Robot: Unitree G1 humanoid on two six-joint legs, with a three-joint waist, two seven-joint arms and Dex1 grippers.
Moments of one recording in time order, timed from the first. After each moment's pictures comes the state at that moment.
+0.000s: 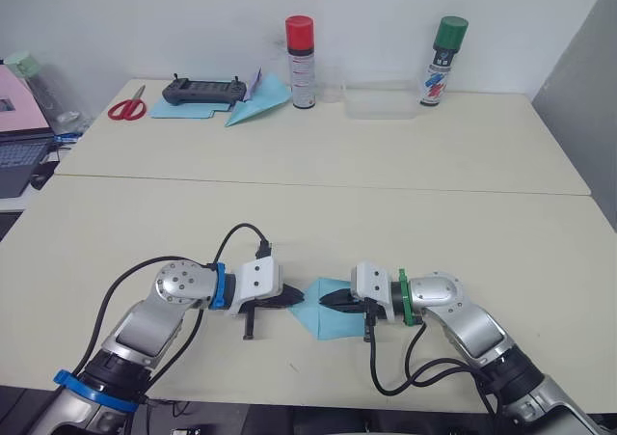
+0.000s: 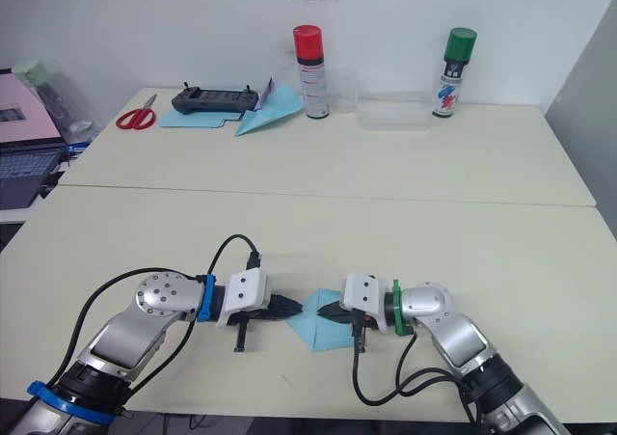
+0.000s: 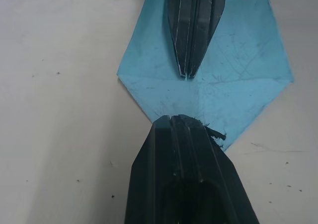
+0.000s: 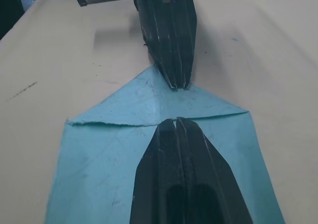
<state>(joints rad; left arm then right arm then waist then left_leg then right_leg) -0.22 0.74 -0.27 -0.11 -0.14 0.12 -1.16 -0.29 -0.44 0.46 -0.05 0.09 0.13 1.00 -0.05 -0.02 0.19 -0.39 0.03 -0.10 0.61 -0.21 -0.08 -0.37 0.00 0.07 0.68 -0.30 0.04</state>
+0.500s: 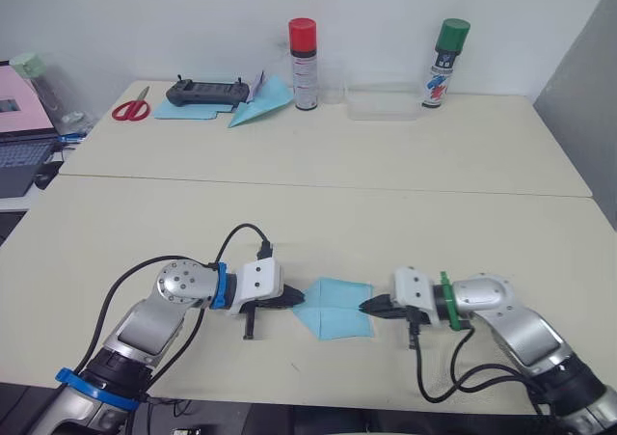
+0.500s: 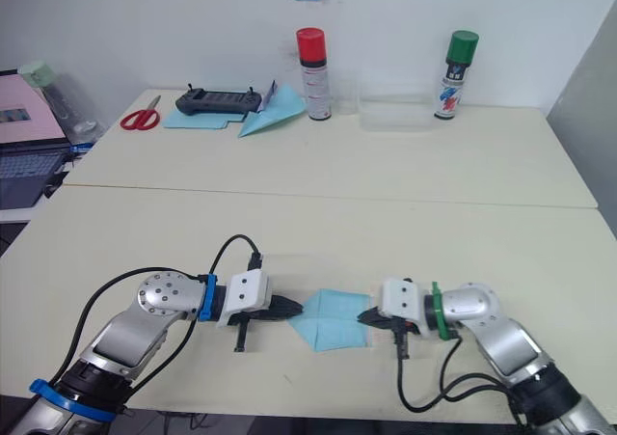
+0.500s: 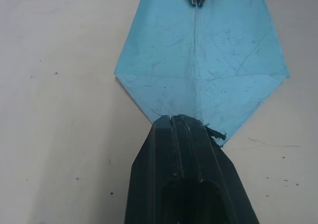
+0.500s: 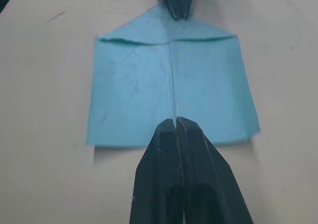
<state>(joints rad) -0.23 0.74 -0.27 -0.08 -0.13 0.10 -1.17 -0.19 -0.70 0.35 -0.19 0.14 0.18 1.07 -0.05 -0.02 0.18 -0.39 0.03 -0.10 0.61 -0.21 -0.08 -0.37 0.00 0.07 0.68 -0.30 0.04</state>
